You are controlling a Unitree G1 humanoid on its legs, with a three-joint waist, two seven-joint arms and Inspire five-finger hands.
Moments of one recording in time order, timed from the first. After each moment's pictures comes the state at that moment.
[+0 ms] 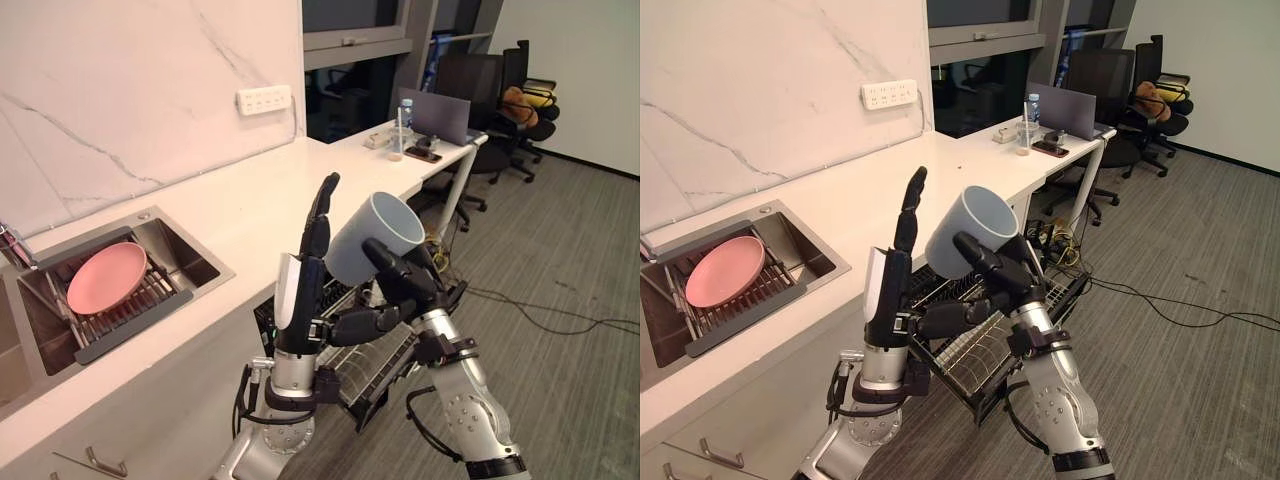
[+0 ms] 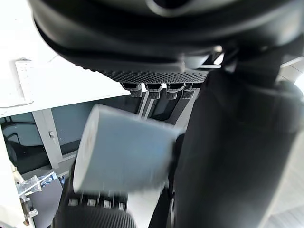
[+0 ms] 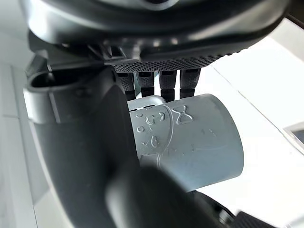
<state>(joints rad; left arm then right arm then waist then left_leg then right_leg) 0.05 0.12 -0.45 -0.16 0.42 -0.52 0.47 -0.02 -0.09 0.04 -0.13 0.88 0.00 0.20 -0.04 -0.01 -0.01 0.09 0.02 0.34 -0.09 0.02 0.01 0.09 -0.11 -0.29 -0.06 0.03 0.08</state>
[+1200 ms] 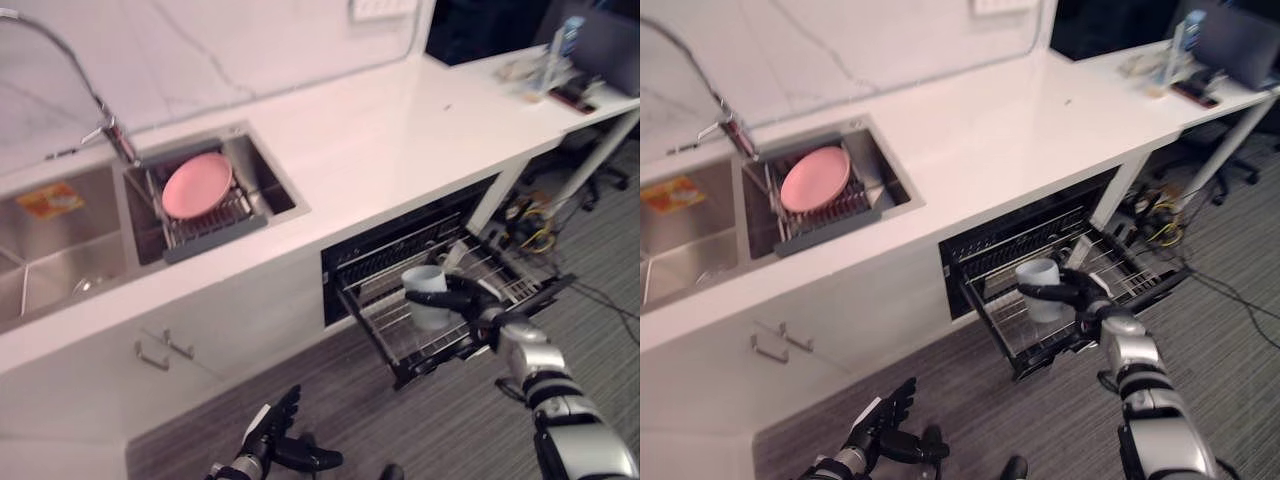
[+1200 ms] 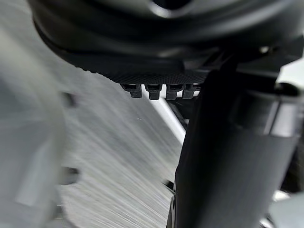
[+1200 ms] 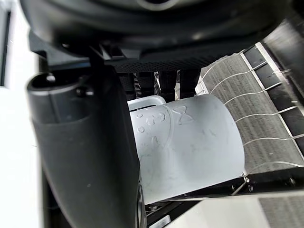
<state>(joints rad) 0.27 0.26 -0.32 0.42 -0.14 -0.12 -0.09 -0.61 -0.56 0.01 0.92 0.35 0.17 0.20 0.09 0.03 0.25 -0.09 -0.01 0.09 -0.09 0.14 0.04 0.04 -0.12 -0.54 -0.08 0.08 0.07</state>
